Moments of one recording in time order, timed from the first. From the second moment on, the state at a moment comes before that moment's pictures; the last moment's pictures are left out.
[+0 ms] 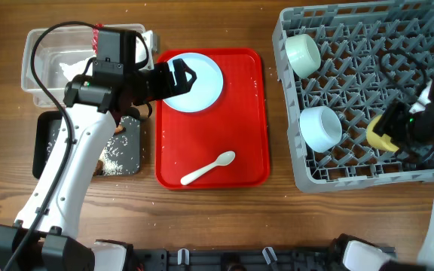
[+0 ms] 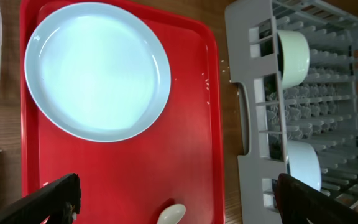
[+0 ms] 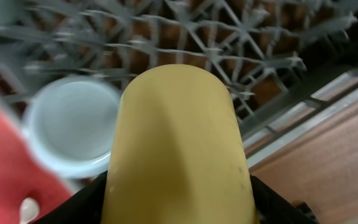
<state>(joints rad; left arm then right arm) -0.19 1.52 1.35 -0.76 0.39 -0.42 -0.35 1.38 1.38 -1.35 -0.02 0.26</state>
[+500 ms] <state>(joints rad) -0.19 1.52 1.33 -0.76 0.38 -0.42 -0.41 1.65 1.40 -1.39 -0.12 0.13</state>
